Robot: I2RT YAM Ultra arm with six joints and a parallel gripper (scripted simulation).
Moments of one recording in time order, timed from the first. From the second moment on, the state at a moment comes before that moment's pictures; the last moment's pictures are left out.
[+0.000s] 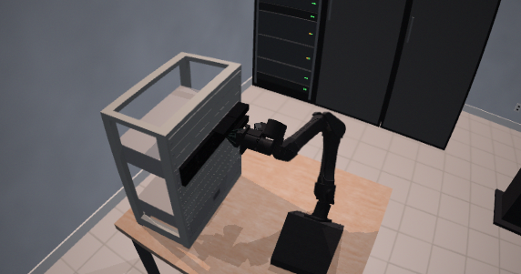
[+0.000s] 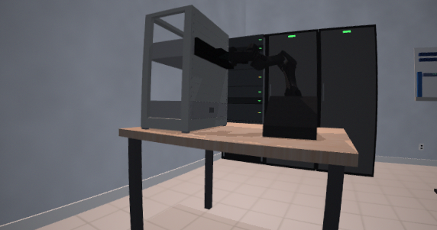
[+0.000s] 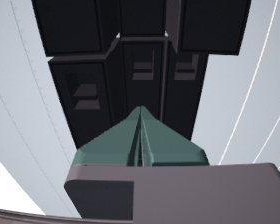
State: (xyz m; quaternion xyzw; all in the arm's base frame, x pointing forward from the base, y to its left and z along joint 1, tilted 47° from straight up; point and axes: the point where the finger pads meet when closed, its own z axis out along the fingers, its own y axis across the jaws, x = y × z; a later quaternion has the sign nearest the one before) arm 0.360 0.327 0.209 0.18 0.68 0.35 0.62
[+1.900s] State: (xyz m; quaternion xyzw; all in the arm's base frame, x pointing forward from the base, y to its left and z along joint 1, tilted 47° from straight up) arm 0.315 0.327 0.228 0.19 0.69 0.32 0.62
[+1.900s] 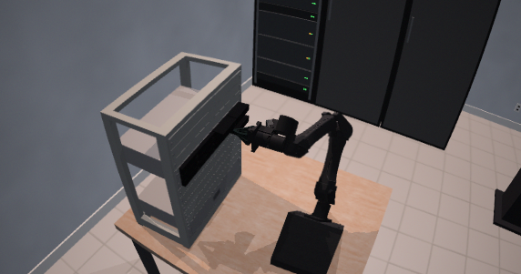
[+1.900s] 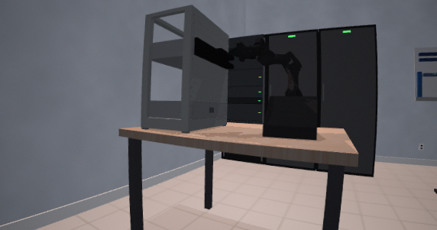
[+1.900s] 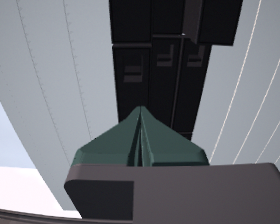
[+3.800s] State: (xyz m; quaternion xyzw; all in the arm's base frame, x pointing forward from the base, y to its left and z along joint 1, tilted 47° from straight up) arm 0.324 0.337 0.229 0.19 0.69 0.33 0.62
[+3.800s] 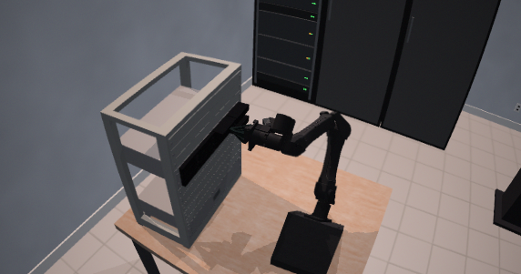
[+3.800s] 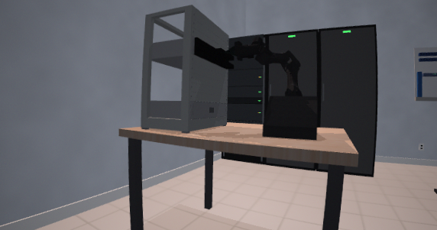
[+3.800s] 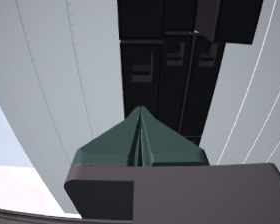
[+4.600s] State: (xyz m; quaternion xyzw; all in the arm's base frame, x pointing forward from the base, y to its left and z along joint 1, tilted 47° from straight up) arm 0.338 0.341 0.229 0.19 0.69 0.33 0.62
